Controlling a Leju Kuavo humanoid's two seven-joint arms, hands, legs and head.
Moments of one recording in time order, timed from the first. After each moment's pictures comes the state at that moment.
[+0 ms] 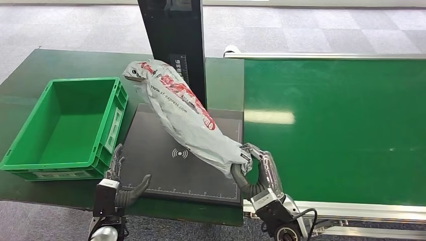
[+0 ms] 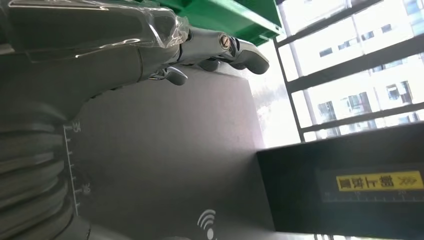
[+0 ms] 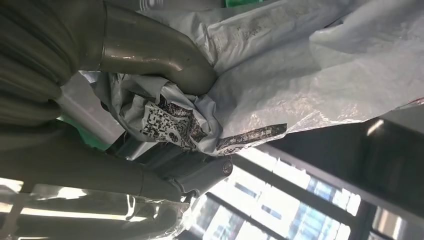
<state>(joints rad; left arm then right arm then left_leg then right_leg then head) 0.04 -0.16 0.06 -1.36 -0.29 0.24 -0.53 -0.02 0.09 0.40 -1.52 0.45 0.01 -0.44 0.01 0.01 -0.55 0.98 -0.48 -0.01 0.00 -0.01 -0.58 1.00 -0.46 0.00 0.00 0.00</state>
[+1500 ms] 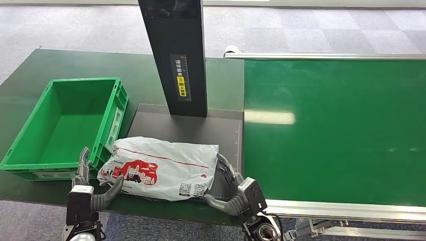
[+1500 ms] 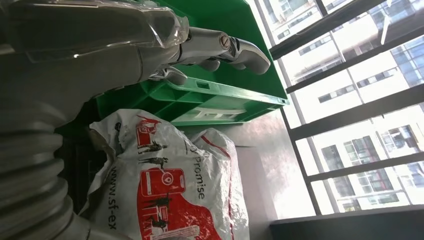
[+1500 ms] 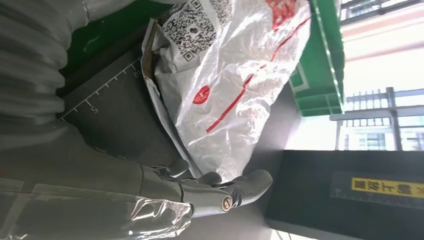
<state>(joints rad) 0.09 -0.15 0.21 -1.47 -0.35 0.24 -0.55 -0.12 0.13 0.40 -0.95 0.11 0.20 -0.51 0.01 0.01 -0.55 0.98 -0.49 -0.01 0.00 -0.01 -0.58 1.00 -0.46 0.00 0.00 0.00</state>
